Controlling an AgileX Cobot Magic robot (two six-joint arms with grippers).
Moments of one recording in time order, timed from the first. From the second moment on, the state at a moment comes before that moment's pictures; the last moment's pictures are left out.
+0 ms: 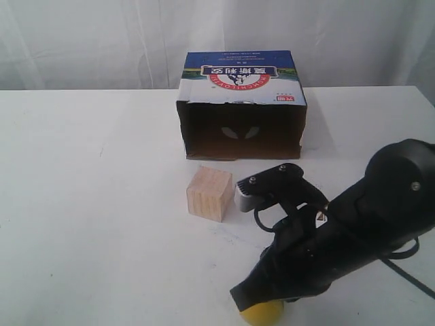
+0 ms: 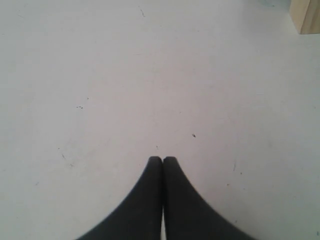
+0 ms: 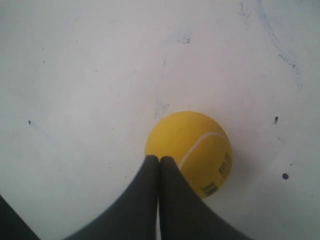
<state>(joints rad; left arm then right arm) -0.29 0.01 0.02 0.06 0.51 0.04 0.67 1.40 -0.70 0.47 0.59 -0.28</state>
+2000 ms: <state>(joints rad) -0.29 0.01 0.02 0.06 0.51 0.04 0.61 1.62 -0.89 0.00 0.56 -0.04</state>
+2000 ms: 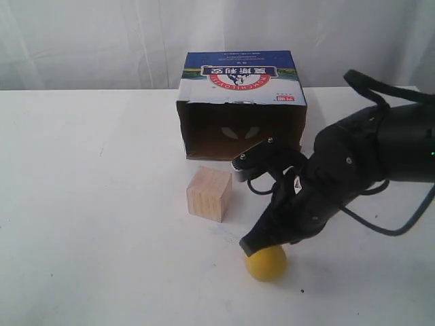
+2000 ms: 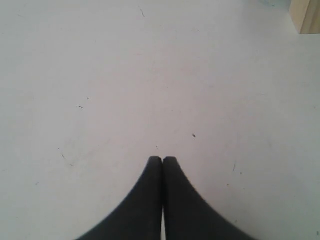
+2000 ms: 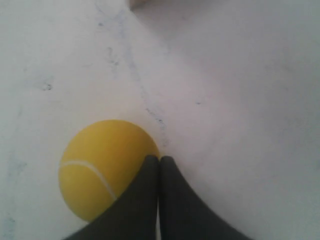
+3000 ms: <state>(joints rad) -0.29 0.01 0.02 0.06 0.51 0.04 0.53 1.70 -0.98 -0.13 0.65 -0.02</state>
